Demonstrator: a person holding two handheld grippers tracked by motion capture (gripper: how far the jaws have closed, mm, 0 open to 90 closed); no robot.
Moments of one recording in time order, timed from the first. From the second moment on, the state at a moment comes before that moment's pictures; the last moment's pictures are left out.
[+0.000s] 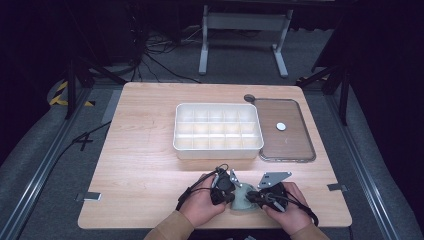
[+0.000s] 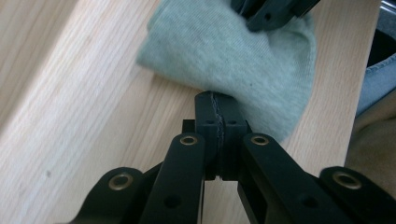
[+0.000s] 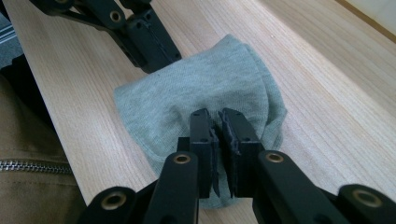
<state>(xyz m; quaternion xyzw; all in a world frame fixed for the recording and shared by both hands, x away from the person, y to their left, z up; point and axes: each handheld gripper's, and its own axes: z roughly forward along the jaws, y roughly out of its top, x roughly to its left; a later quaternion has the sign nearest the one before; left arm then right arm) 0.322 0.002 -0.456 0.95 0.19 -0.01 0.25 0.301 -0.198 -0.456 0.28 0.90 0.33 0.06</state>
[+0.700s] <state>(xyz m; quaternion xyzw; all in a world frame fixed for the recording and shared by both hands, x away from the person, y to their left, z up) 0.313 0.000 -0.448 0.95 0.14 0.01 0.28 0.298 -0.188 -0.453 0.28 0.90 0.33 0.06</state>
